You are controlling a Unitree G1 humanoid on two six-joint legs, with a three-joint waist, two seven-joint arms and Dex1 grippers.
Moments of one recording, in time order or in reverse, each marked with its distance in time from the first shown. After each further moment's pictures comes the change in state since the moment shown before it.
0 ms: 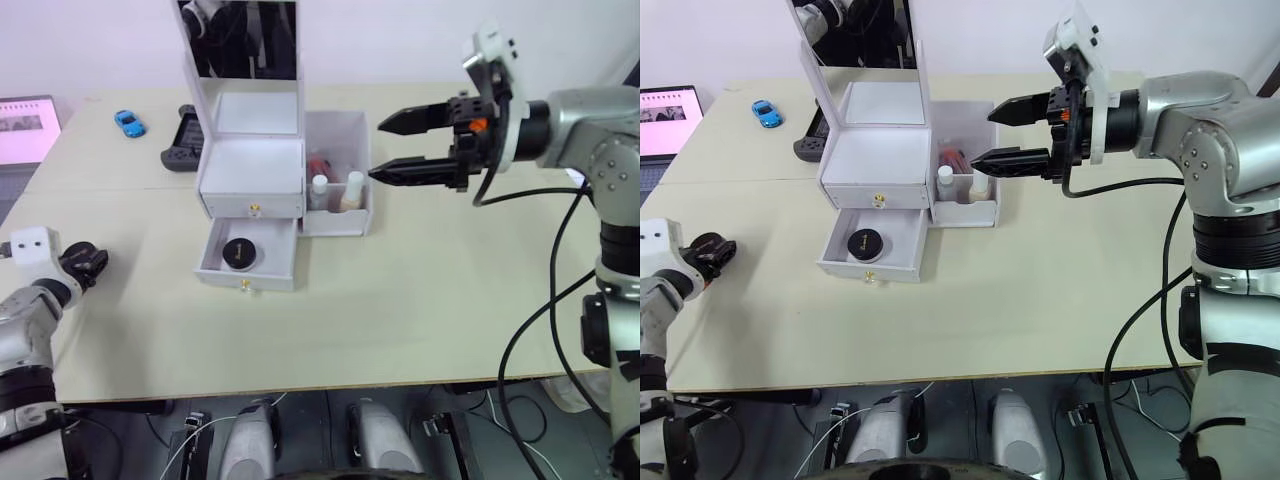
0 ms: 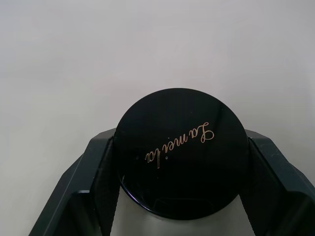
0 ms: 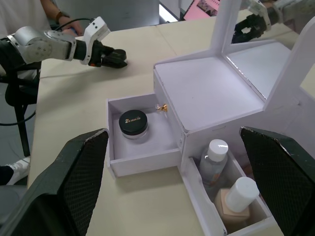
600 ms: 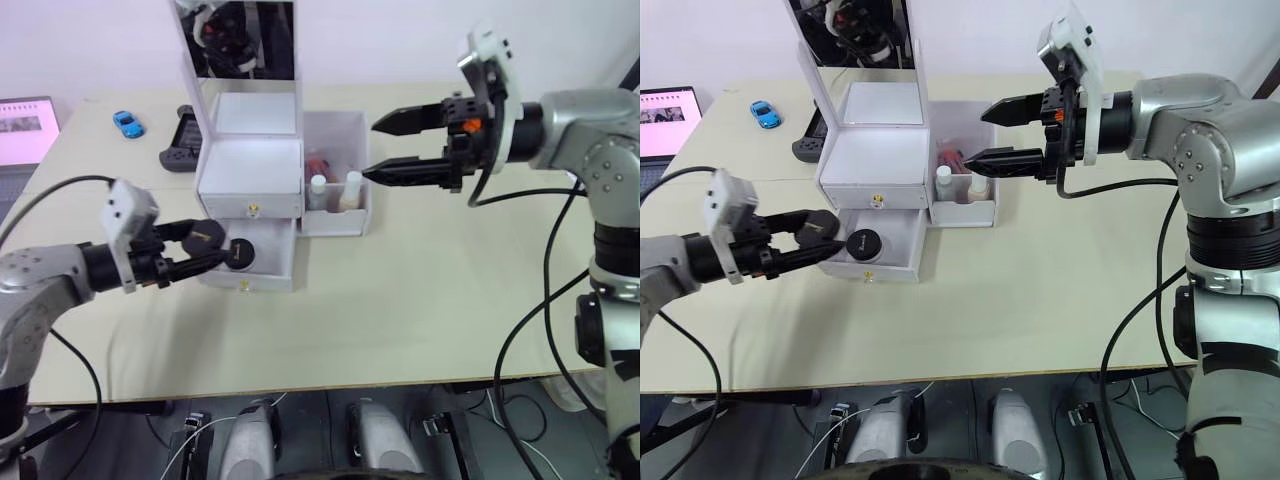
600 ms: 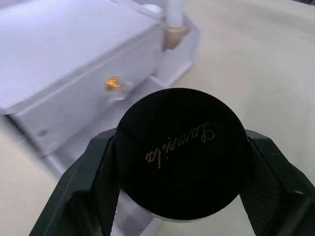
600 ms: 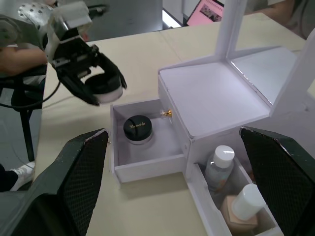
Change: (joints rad) left arm 0.020 0.186 -0.278 -0.762 -0.358 0.261 -0.523; right arm 0.007 0.021 -0.014 -0.018 0.023 0.016 -0.030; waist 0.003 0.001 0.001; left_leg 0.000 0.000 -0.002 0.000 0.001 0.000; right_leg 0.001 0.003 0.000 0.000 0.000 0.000
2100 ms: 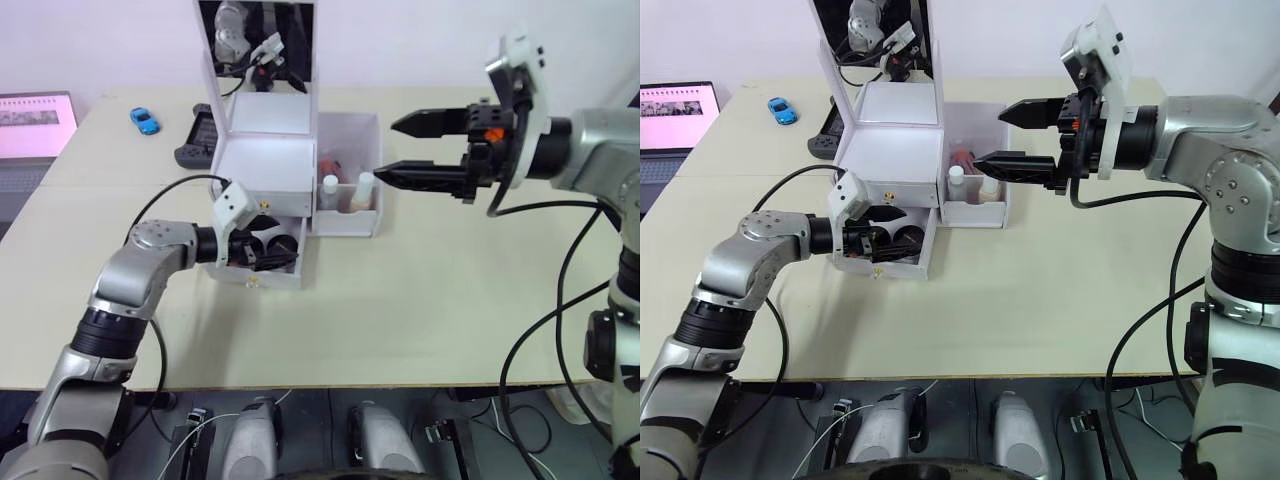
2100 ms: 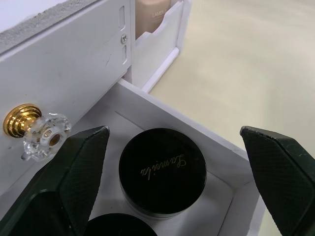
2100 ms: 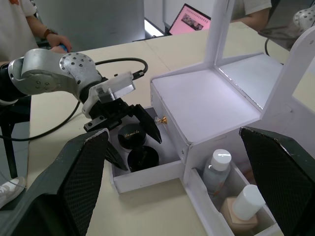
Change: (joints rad) left arm -0.319 -0.275 -0.344 0.369 0.324 -0.137 -0.074; right arm 0.106 -0.035 -0.131 -0.187 0.135 0.123 -0.198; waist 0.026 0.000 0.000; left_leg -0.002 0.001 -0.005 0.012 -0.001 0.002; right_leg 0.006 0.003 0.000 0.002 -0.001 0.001
